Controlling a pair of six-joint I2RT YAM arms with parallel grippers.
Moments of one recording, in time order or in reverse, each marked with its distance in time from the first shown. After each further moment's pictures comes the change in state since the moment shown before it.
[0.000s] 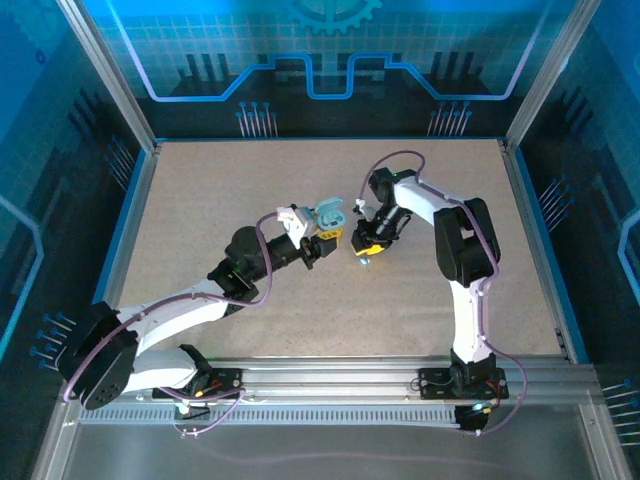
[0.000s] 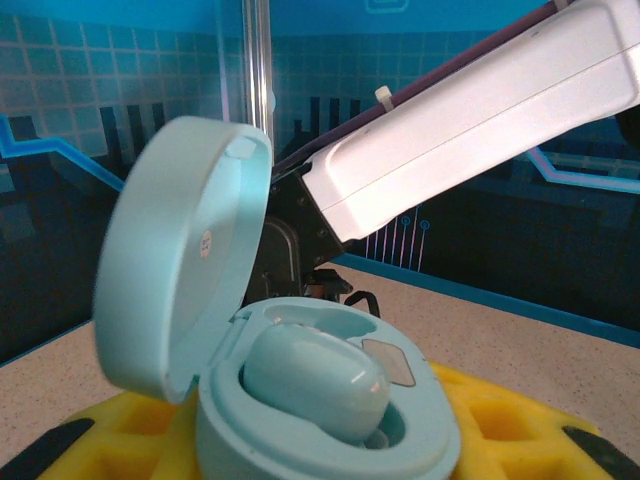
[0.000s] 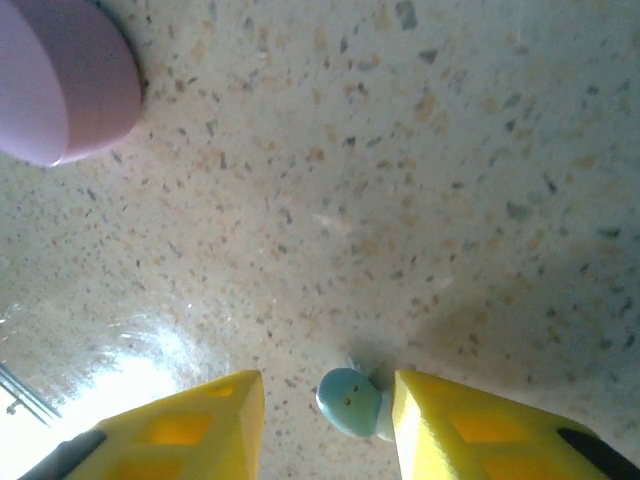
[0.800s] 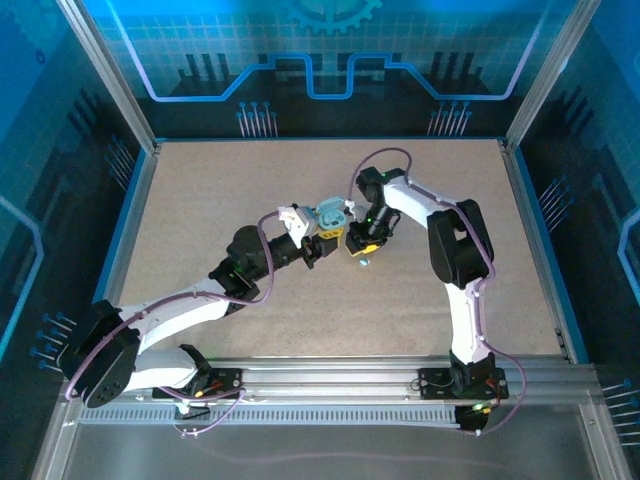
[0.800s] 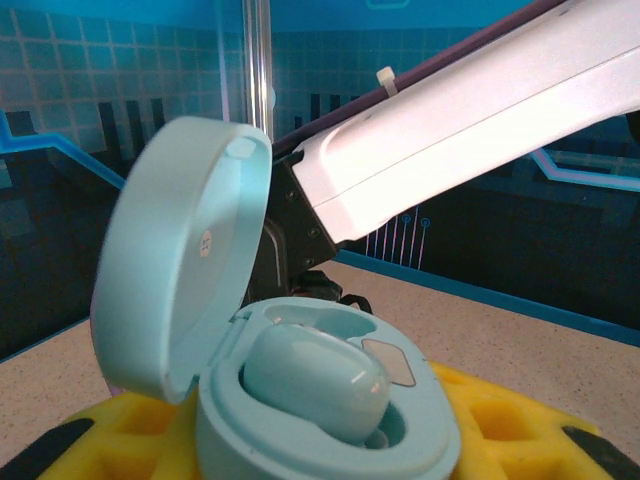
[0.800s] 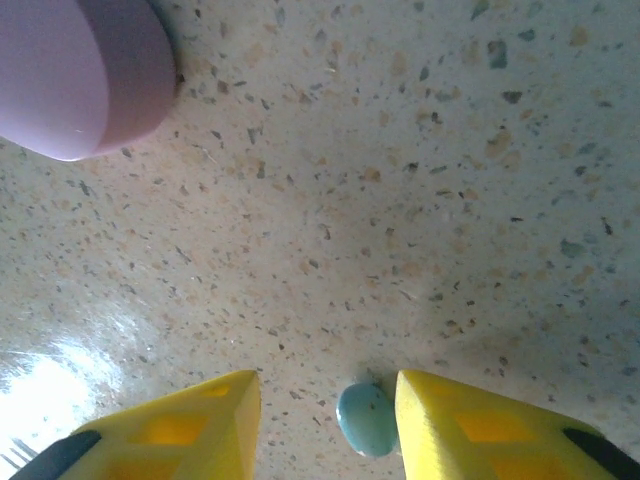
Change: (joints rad) left arm 0.000 0.012 0.006 0.000 0.000 -0.001; right arm 0.066 0.021 0.060 -0.029 0.109 -0.050
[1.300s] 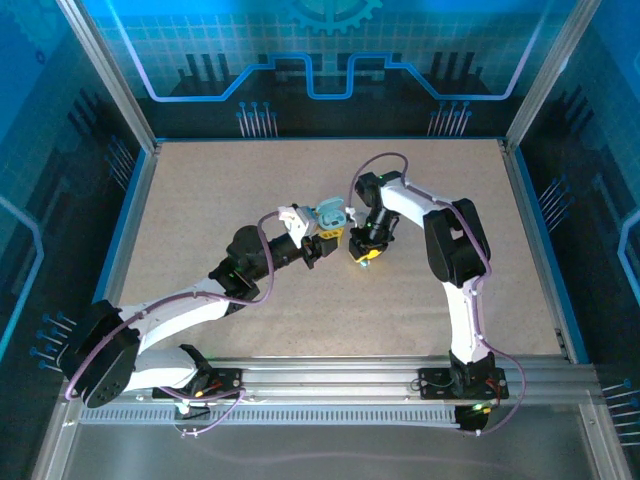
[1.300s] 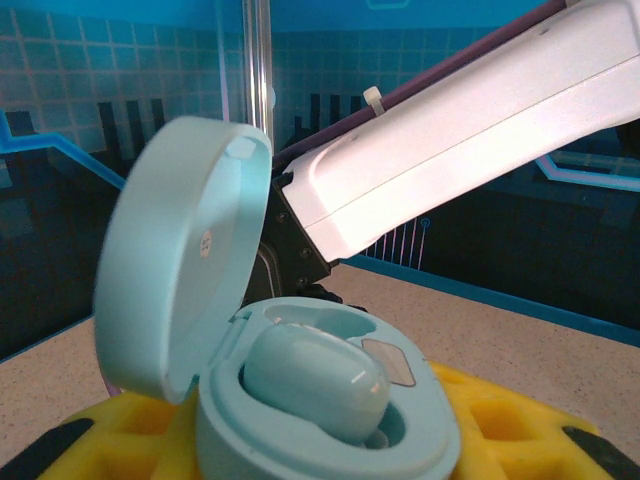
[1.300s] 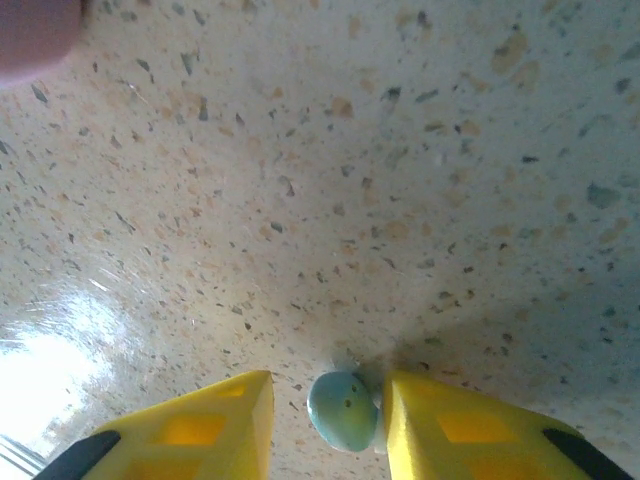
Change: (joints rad) left arm 0.000 0.000 0.000 0.000 0.000 0.000; right arm 0.008 0.021 -0.006 -0.052 0.031 -0.003
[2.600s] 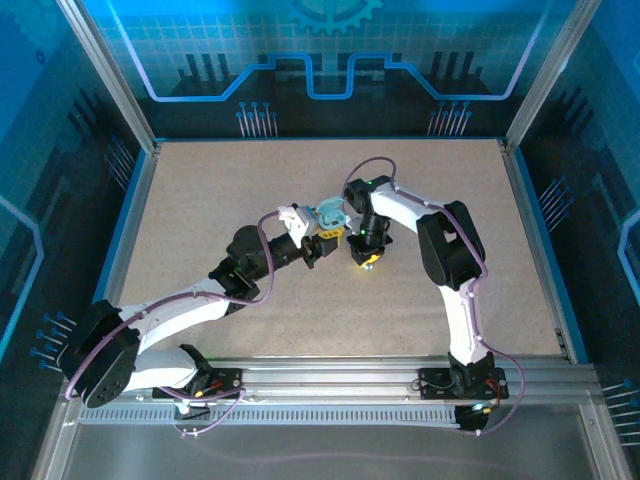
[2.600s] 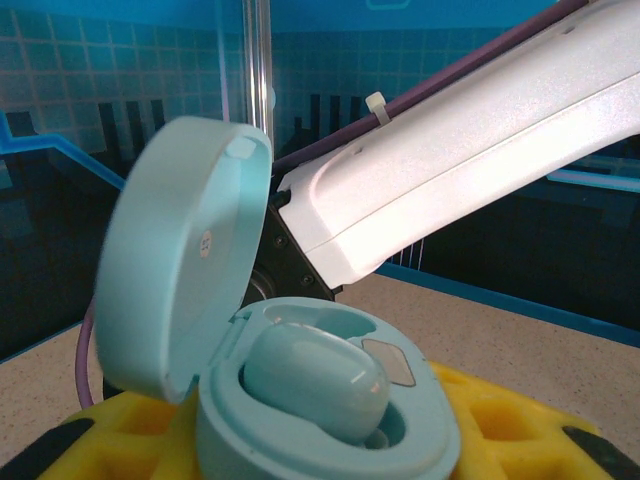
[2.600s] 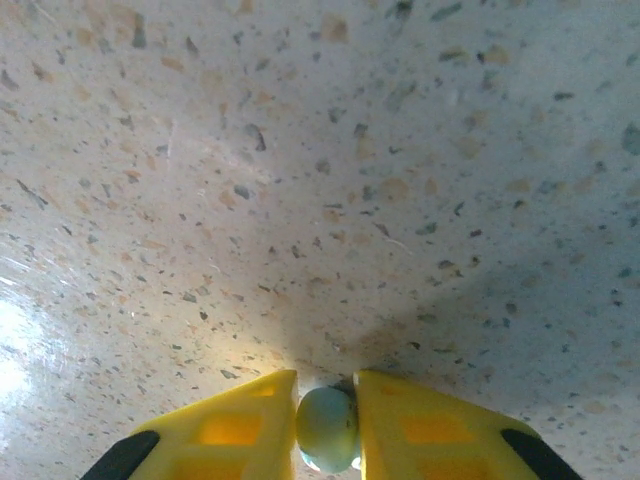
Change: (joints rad) left arm 0.000 0.000 0.001 0.000 0.000 0.000; right arm 0.064 -0.007 -0.013 -0.022 0.166 0.022
